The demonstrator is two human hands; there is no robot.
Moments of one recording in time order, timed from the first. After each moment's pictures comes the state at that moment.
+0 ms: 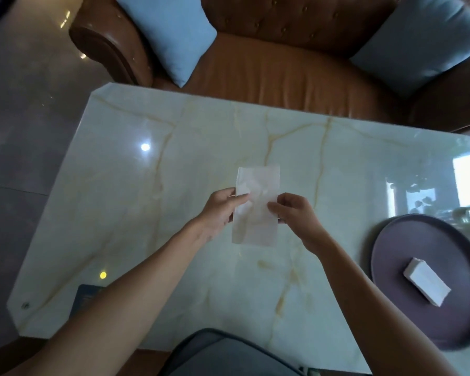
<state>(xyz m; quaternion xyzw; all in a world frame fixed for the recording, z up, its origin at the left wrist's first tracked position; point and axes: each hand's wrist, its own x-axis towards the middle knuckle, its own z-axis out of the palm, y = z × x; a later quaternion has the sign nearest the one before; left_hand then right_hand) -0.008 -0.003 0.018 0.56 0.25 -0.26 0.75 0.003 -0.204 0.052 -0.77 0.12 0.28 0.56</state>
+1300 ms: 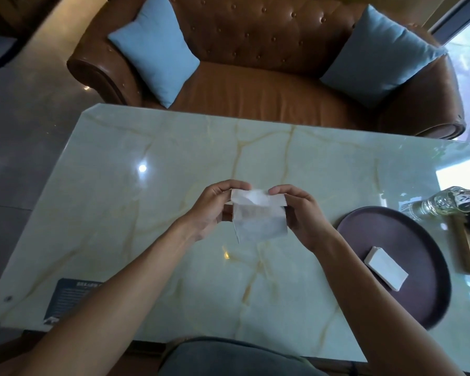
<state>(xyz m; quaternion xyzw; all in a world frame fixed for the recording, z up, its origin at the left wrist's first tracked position) -0.041 -0.083 0.106 0.59 0.12 -0.24 0.76 -0.030 -0.304 0.112 -0.58 0.11 0.26 0.76</state>
